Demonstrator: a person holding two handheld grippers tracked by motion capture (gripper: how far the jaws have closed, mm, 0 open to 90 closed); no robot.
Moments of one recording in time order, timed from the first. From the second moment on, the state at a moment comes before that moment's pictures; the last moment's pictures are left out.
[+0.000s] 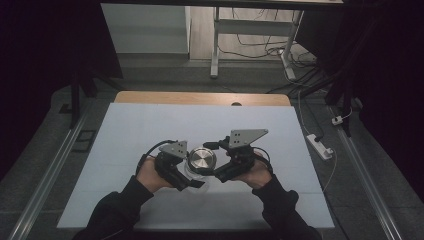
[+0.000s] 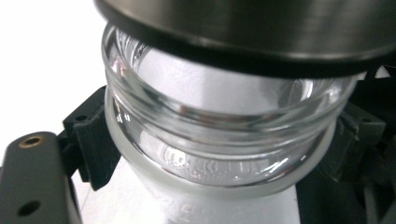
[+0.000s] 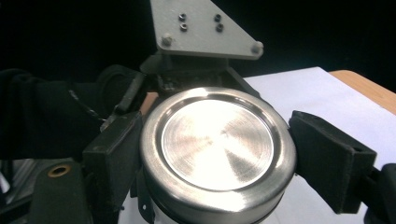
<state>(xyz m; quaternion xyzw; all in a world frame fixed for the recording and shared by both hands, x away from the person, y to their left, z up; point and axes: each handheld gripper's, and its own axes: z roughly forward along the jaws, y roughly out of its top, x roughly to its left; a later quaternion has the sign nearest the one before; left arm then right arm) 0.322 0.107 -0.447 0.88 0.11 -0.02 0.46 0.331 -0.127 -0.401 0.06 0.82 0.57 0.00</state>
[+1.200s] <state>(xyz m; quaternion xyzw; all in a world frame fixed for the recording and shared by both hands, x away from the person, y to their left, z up) 0.344 0.126 -0.453 0.86 0.24 0.08 0.44 0.315 -0.131 -0.400 0.12 0.83 0.54 0.06</state>
